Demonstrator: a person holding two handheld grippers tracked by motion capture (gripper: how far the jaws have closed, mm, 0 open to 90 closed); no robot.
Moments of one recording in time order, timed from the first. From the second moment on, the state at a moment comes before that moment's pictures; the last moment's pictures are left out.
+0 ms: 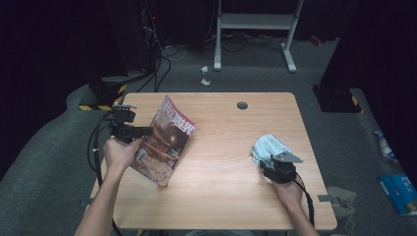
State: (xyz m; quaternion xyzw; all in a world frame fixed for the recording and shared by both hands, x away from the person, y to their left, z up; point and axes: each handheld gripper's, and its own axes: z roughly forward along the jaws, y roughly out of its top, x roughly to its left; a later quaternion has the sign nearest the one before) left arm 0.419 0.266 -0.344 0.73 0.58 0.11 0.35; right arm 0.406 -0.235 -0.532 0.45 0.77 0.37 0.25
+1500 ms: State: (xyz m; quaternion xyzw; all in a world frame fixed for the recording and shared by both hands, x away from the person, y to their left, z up) left arm 0.426 0.233 -0.349 0.75 0.59 0.12 0.28; right arm 0.406 -0.235 -0.532 0.45 0.77 0.37 0.25
